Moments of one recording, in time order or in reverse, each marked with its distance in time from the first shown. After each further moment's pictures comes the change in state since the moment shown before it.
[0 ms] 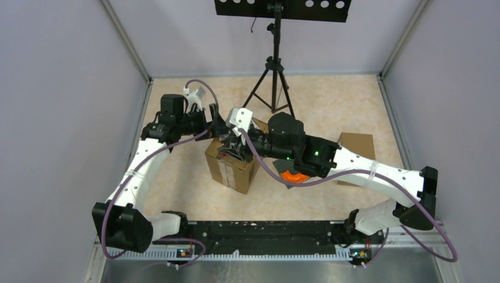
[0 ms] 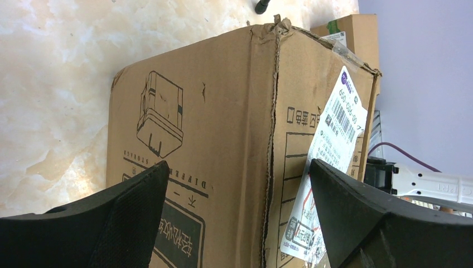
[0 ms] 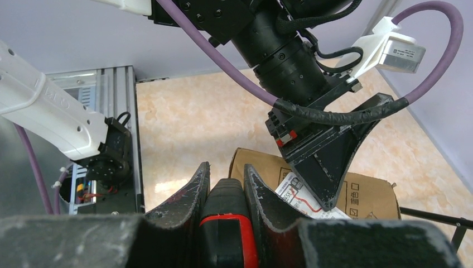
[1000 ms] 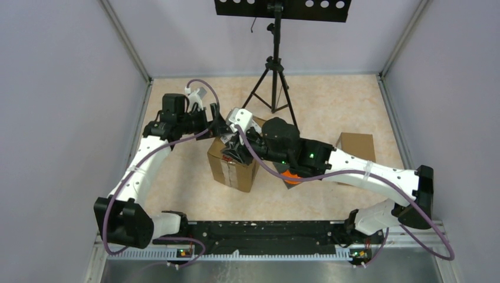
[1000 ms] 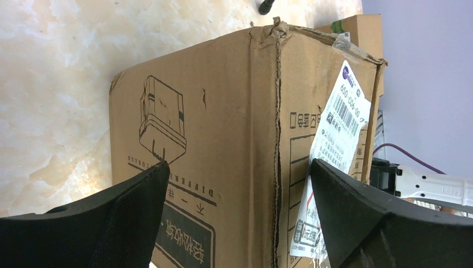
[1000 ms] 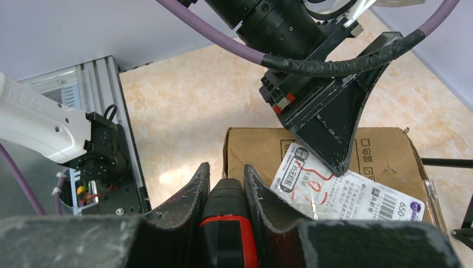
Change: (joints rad) left arm 0.007 0.031 0.000 0.011 -0.005 0.010; right arm 0.004 0.014 -0.047 -0.024 0.122 0.122
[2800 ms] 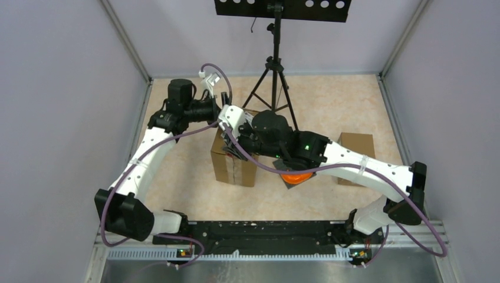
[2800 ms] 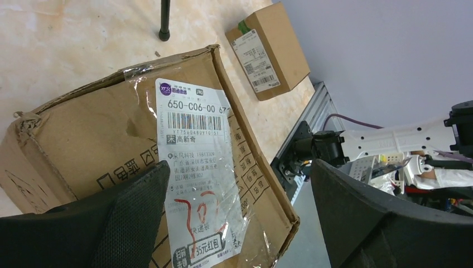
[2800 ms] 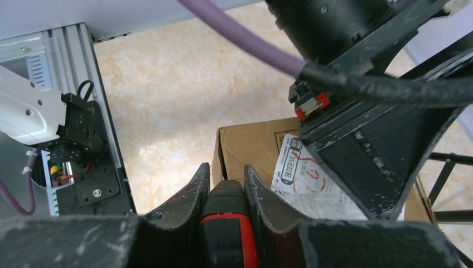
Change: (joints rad) left arm -0.099 0.077 0.158 0.113 0.216 -0.027; right arm 0.000 0.082 0.168 -0.196 0.030 -0.079
